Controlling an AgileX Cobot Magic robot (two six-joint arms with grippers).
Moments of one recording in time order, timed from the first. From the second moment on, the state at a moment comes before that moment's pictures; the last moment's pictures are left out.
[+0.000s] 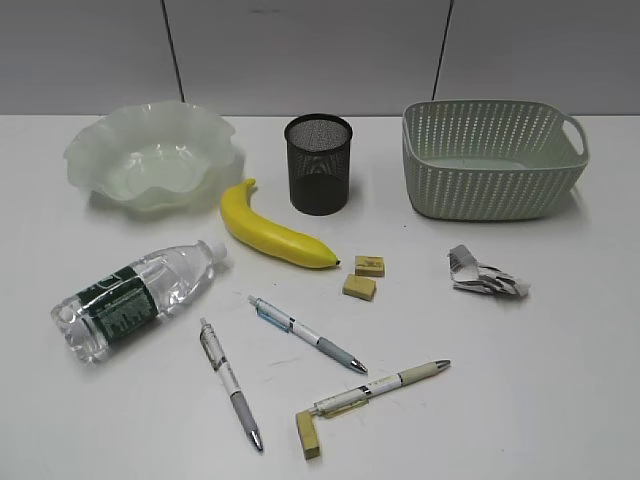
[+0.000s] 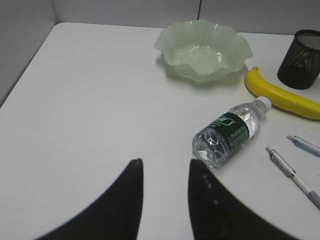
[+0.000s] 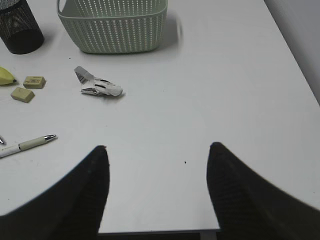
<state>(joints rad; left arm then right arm) -0.02 -0.01 -0.54 -0.01 1.05 -0.09 0.06 -0.01 -0.50 0.01 1.04 0.05</state>
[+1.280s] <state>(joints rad) -0.02 -0.01 -0.54 -0.01 1.05 -0.09 0.06 -0.01 -0.50 0.01 1.04 0.05</state>
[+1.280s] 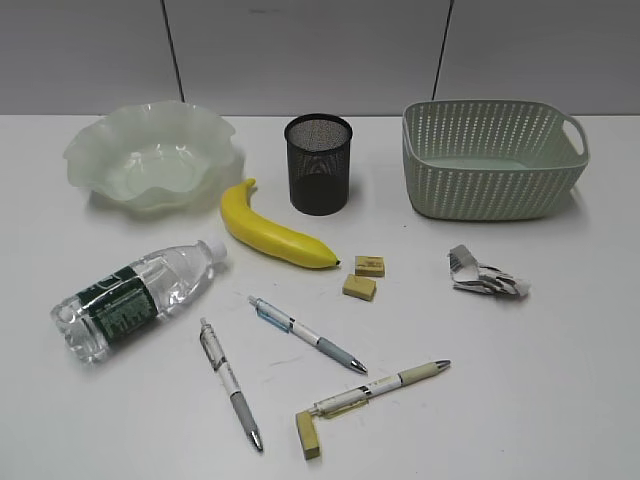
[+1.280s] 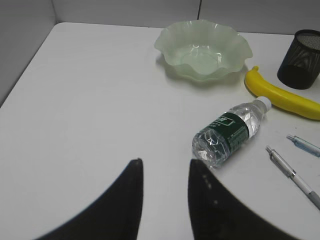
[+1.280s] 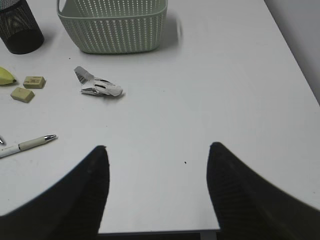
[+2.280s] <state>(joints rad) -0.02 0.38 -0.56 -0.13 0.64 0.07 0.06 -0.01 -0.50 0.01 1.04 0.05</state>
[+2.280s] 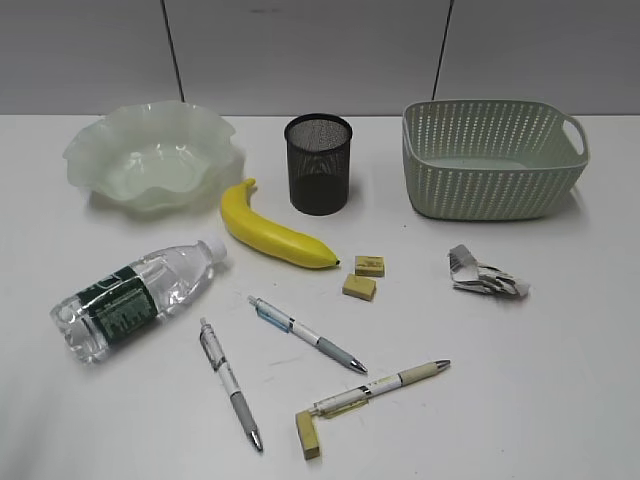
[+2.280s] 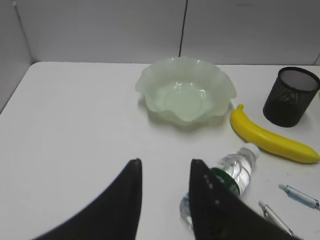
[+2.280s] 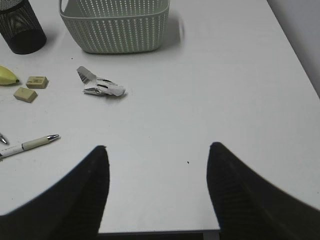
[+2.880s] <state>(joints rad) -0.22 1.26 -0.94 -0.36 0.48 0.54 0.06 -0.01 -0.50 0.02 1.04 0.05</state>
